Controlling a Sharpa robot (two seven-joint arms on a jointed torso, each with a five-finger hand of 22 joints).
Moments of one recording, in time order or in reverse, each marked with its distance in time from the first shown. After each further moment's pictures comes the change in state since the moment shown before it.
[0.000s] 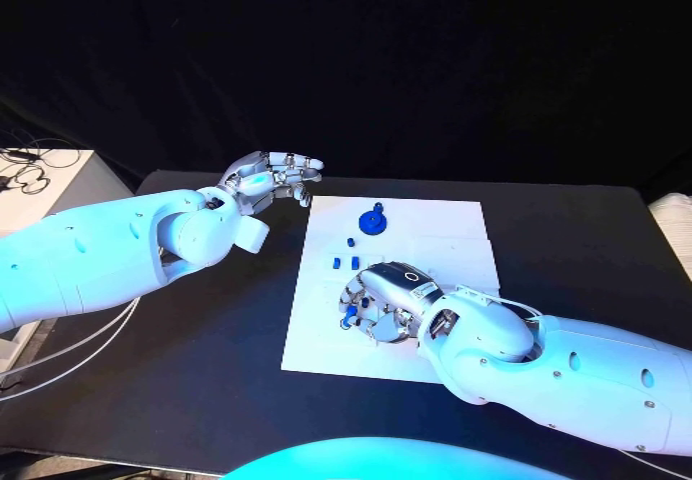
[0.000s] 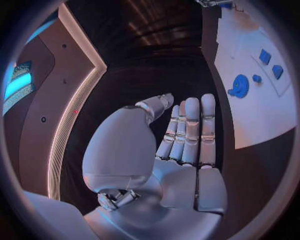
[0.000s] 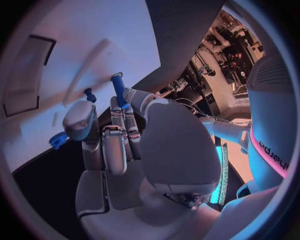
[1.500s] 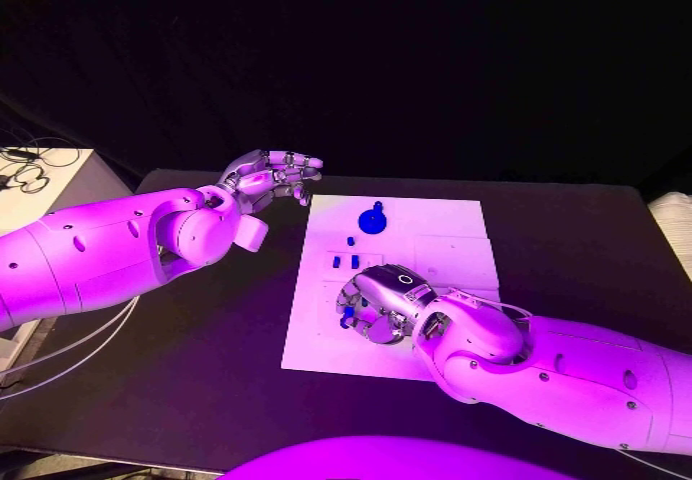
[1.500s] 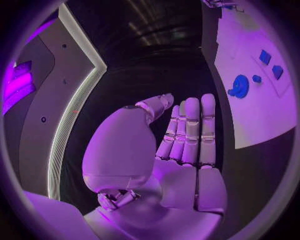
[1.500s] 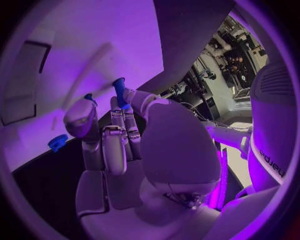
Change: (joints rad) left arm 0.000 -0.002 0.000 0.001 0.000 0.001 -0.002; left_hand 0.000 0.000 0.000 0.000 0.000 -0.003 -0.003 0.000 -0.001 0.000 0.000 0.000 0.000 0.000 0.000 0.000 0.000 0.000 0.000 0.000 0.000 -0.001; right arm -0.018 0.029 -0.003 -0.039 -0.043 0.005 0.000; right_hand -0.026 -0.001 0.013 -0.024 0.003 -0.030 0.014 -0.013 0.000 0.000 -0.001 -0.025 0.015 0.001 0.001 -0.006 0.000 0.000 -0.020 0.004 -0.053 0.000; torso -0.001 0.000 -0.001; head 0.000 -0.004
